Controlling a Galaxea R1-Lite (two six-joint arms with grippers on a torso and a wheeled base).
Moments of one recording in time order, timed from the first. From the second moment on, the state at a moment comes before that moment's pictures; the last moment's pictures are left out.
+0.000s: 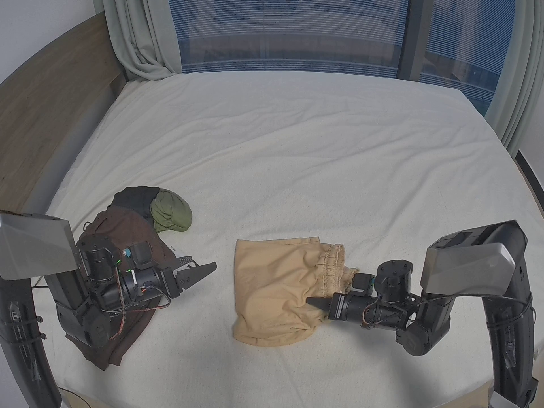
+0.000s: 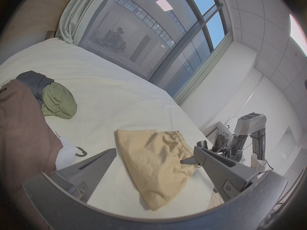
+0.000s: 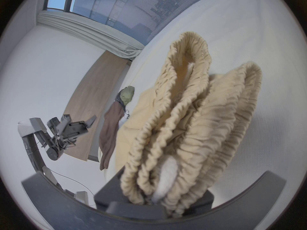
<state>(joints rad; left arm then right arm) -0.16 2.20 -0.43 -1.55 -0.67 -0.33 0.49 2.48 -0.66 -1.40 0.40 0.64</state>
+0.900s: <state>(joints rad) -0.14 2.21 -0.43 -1.55 -0.67 -0.33 0.52 2.24 -0.65 -1.37 0.43 0.65</state>
